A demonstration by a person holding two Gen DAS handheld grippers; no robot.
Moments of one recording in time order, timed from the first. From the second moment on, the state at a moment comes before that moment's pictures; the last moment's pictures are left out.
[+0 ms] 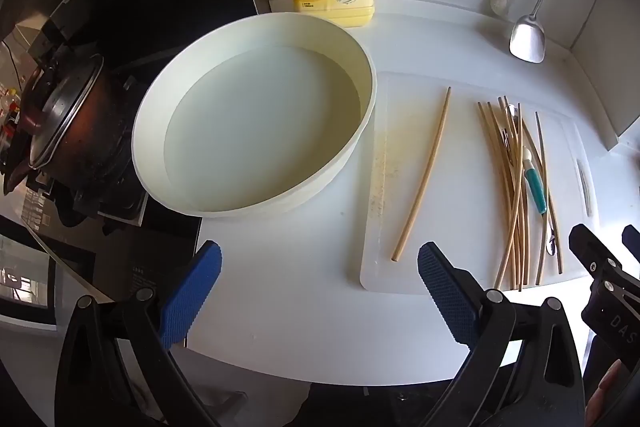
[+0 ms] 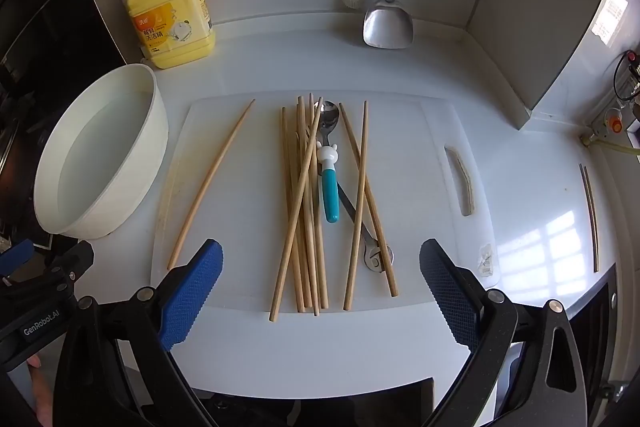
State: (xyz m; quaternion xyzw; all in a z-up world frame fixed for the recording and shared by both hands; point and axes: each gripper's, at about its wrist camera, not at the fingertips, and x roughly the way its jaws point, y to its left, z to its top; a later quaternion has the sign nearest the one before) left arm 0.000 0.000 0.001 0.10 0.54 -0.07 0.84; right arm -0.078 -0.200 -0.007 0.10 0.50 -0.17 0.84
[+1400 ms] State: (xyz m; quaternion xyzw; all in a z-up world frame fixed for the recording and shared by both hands) left arm -0.005 -0.003 0.003 0.11 0.53 -0.07 0.84; right arm -0.081 -0.198 -0.007 0.10 0.50 -0.17 0.84
